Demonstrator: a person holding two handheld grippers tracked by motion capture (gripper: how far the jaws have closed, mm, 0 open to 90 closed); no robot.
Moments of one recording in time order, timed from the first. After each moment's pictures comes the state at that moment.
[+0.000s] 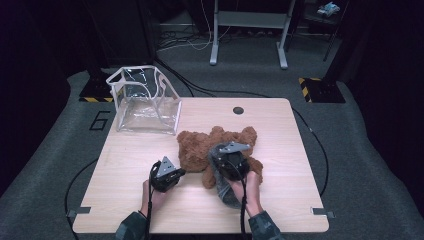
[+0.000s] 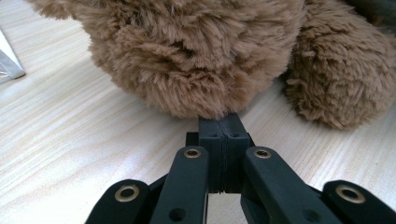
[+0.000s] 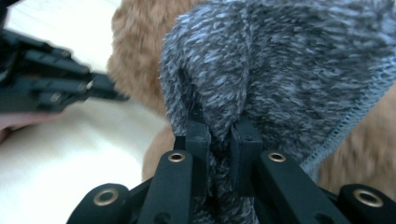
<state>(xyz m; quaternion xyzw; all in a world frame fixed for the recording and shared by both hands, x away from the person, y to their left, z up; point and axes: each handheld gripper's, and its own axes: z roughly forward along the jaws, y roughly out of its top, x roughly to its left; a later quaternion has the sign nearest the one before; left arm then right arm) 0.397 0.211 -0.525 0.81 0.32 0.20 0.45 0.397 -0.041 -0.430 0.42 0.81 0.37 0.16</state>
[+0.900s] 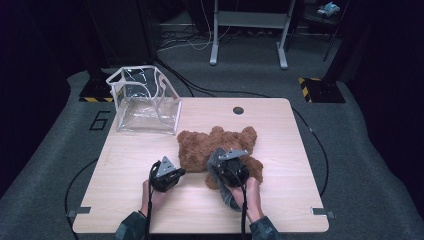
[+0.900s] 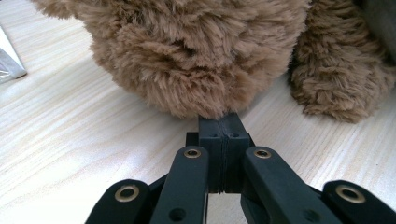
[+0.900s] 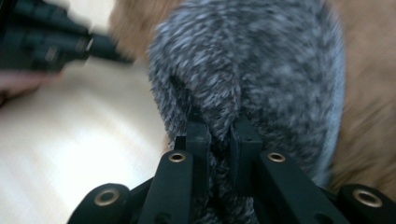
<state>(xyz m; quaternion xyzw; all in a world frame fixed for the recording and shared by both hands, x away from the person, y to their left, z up) 0.396 0.211 -0.525 0.80 0.33 0.20 0.46 0.388 -0.046 -0.444 0.42 0.82 0.35 0.16</state>
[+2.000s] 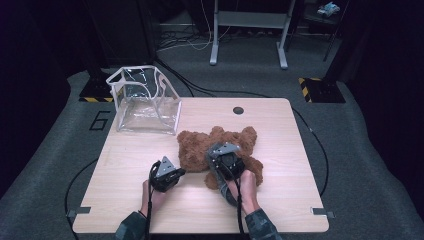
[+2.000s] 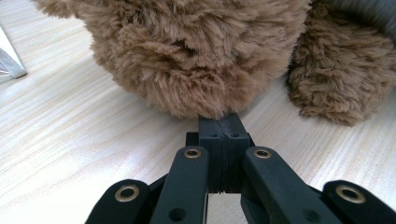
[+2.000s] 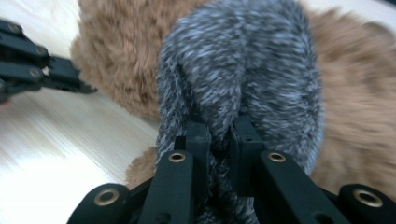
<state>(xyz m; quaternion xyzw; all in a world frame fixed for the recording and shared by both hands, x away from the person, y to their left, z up) 0.396 0.211 -0.525 0.80 0.33 0.20 0.46 0.401 -0.031 -0.447 0.41 0.83 0.32 0.21</state>
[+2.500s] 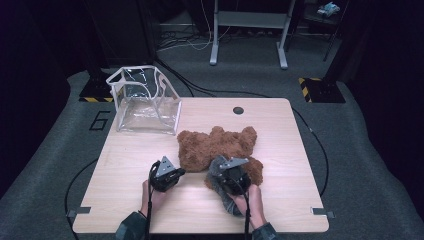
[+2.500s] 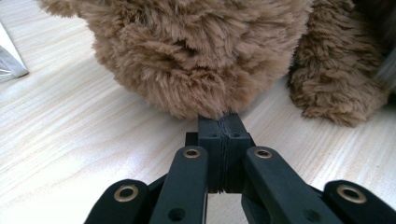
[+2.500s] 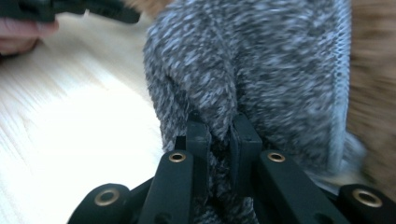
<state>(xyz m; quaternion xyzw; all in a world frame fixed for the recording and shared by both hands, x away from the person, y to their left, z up) 0.397 0.212 -0.524 0.80 0.33 0.20 0.46 0.372 -0.062 -0.466 0.41 0.84 0.34 0.13</state>
